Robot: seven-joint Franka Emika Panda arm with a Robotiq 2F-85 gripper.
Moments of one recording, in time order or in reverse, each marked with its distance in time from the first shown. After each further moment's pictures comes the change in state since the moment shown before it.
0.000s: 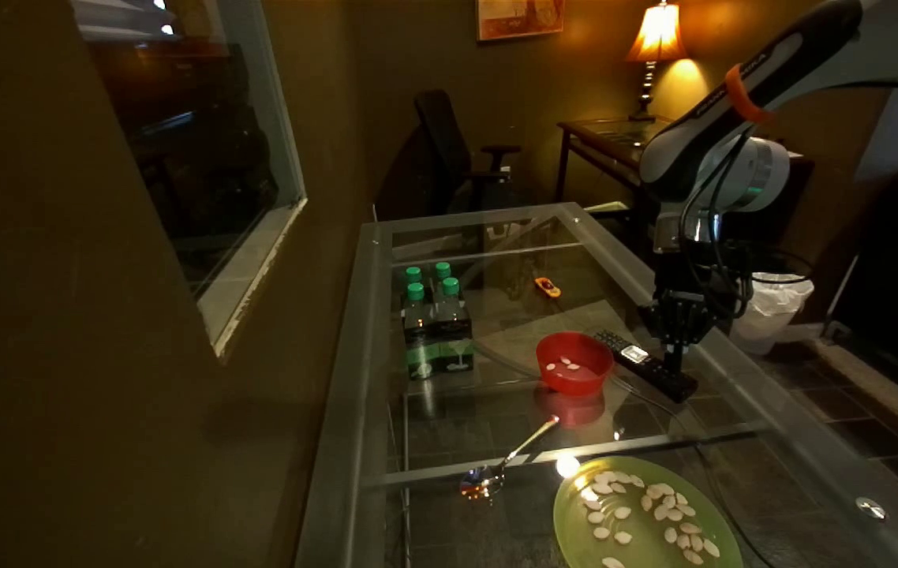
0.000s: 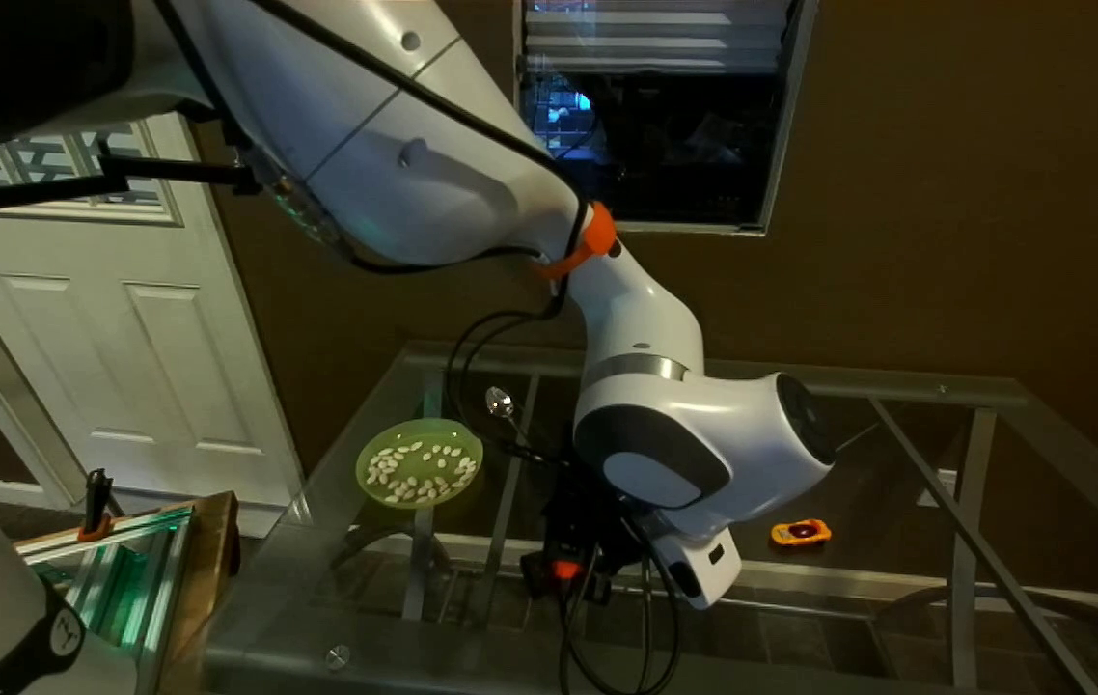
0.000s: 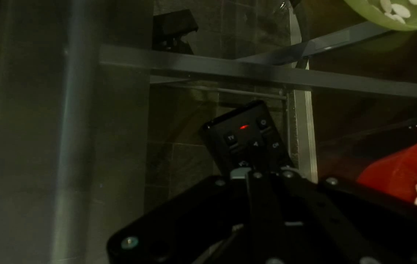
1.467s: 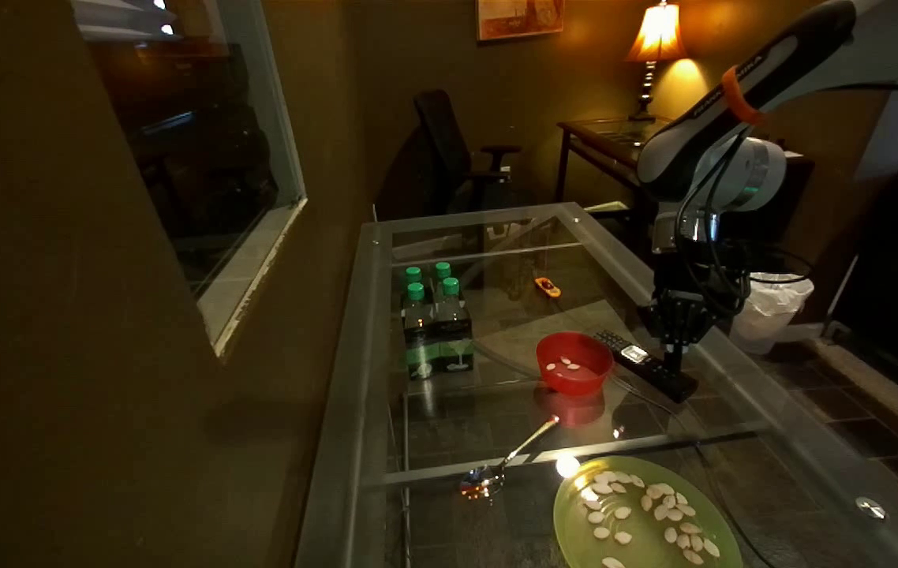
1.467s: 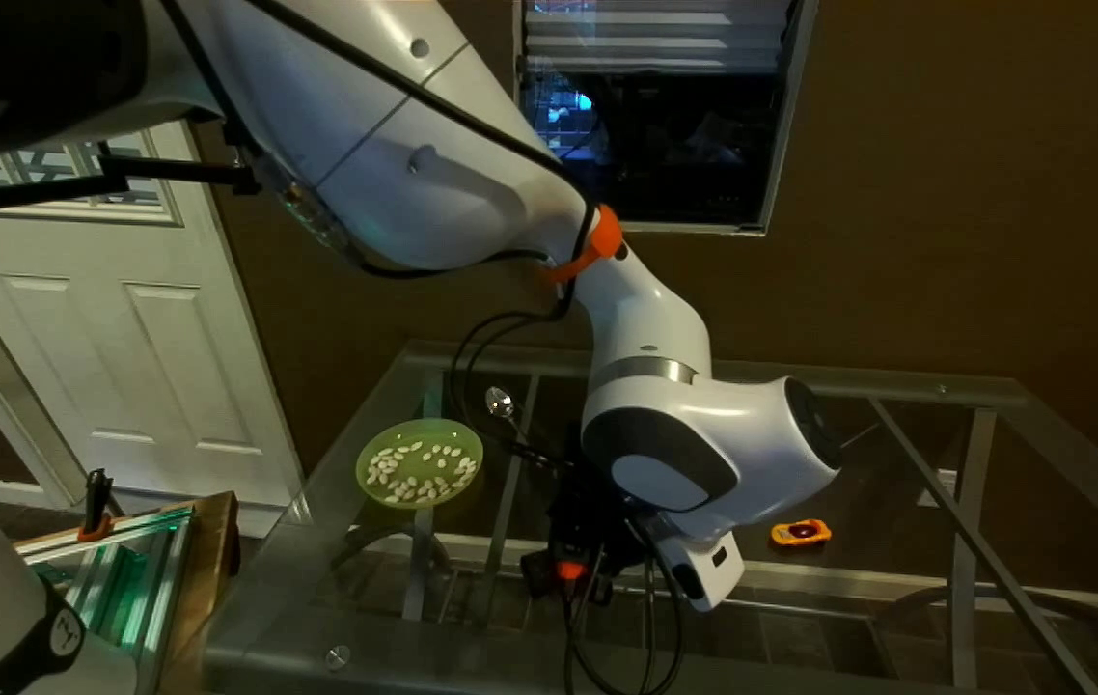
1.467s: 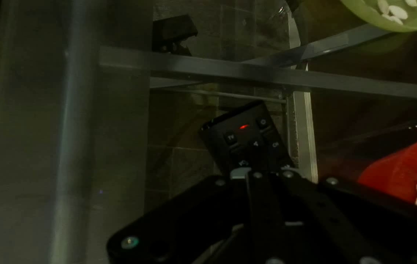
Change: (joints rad) arm -0.001 0.016 -0.003 0.024 0.000 -0.027 0.005
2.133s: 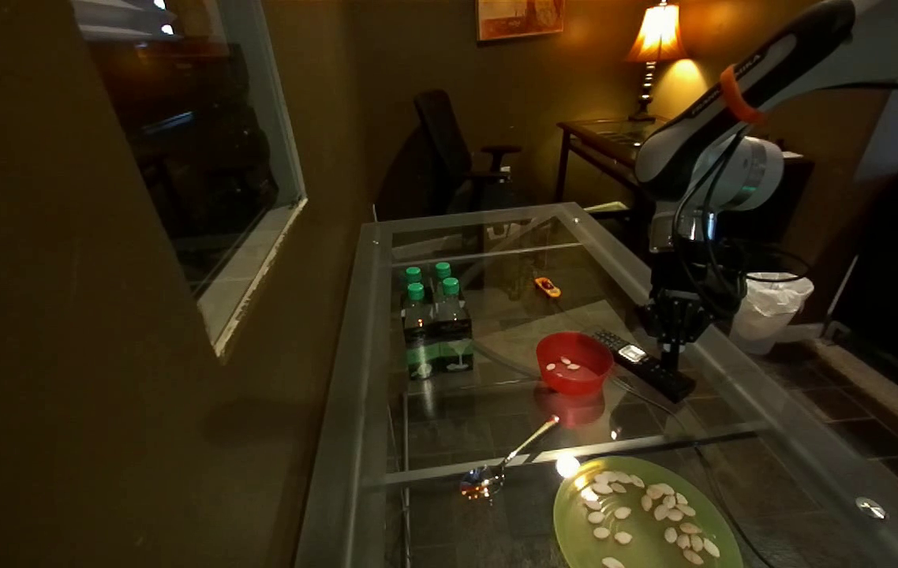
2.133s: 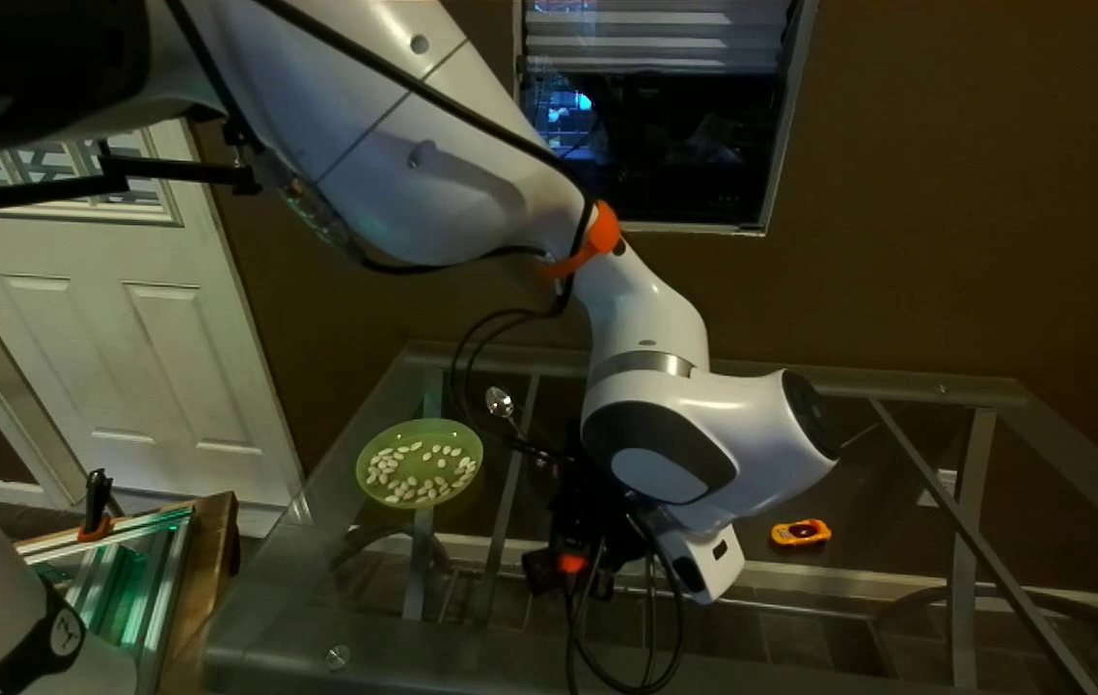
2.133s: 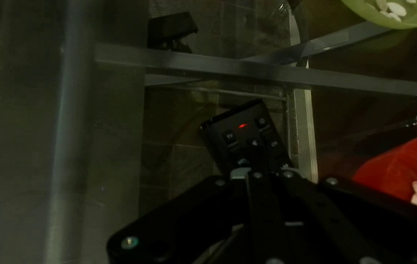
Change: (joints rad) arm 0.009 -0.004 0.000 0.000 -0.001 0.009 0.008
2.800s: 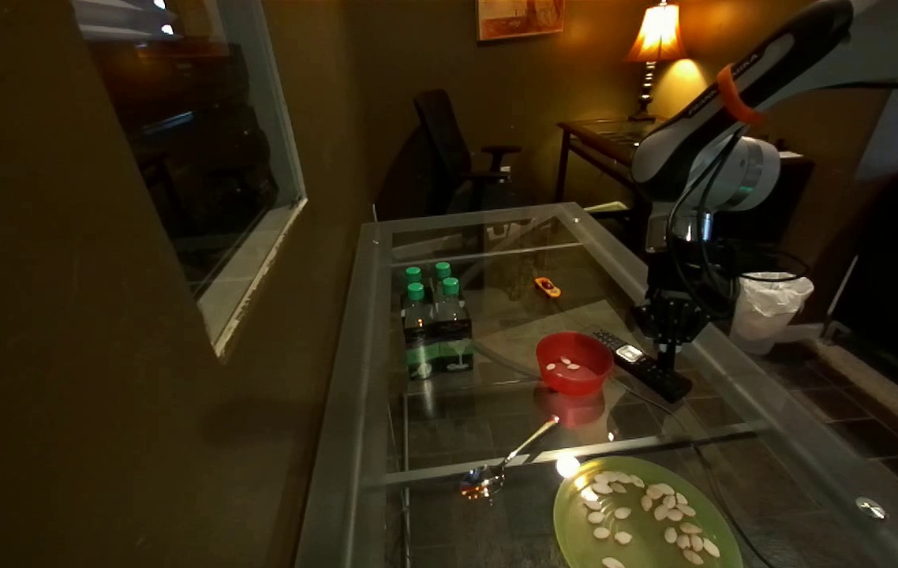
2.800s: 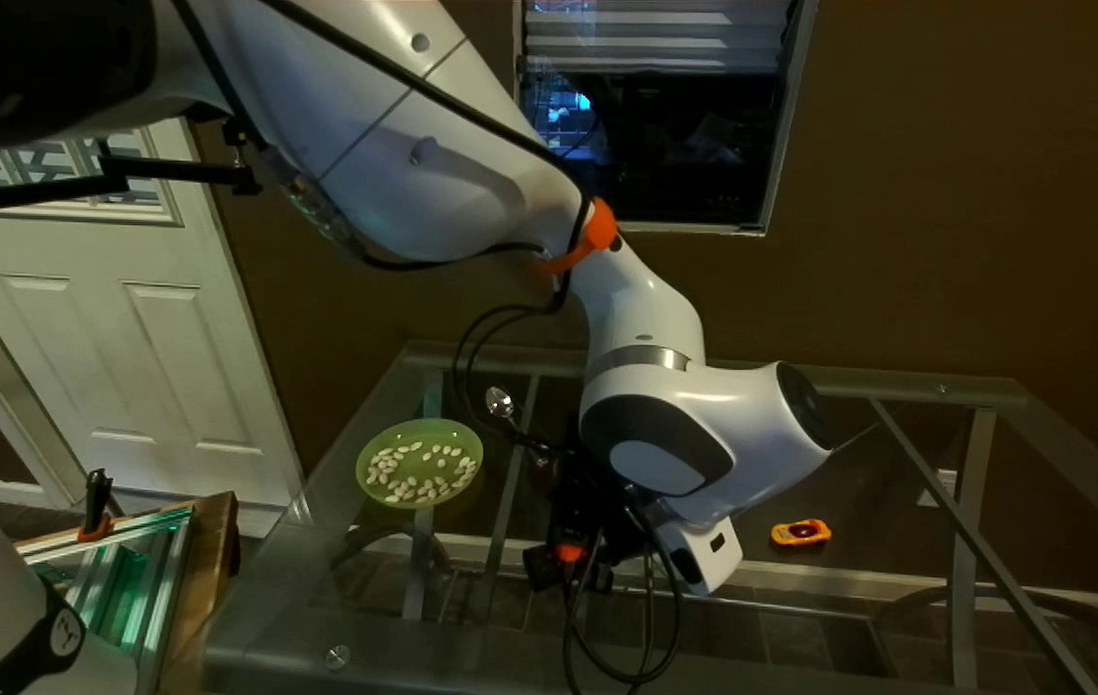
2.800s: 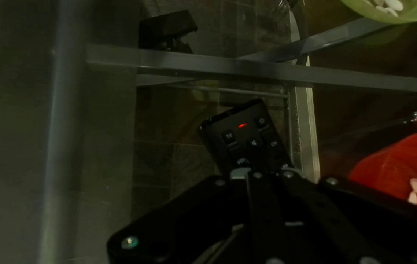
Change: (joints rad) arm 0.012 -0.001 0.000 0.000 0.000 0.008 0.029
